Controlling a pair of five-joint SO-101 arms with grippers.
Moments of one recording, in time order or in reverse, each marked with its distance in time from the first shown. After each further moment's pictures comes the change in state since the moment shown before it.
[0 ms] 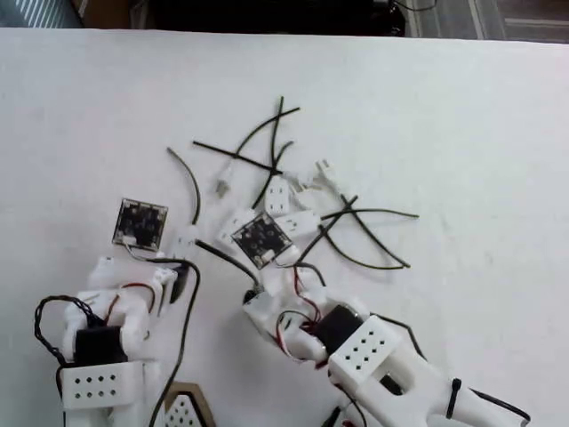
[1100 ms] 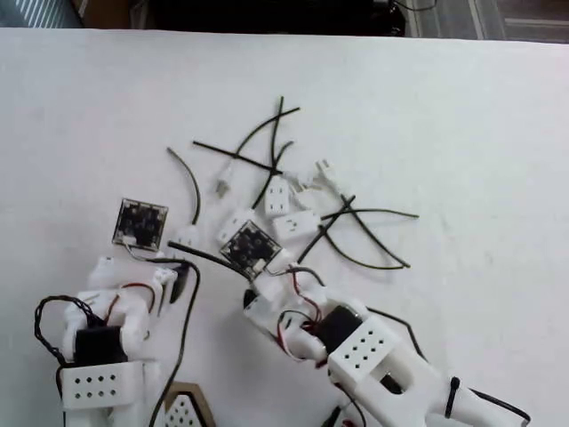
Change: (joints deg) left arm 0.0 0.0 0.0 0.0 0.0; right arm 1.1 0.2 1.7 -3.9 10.9
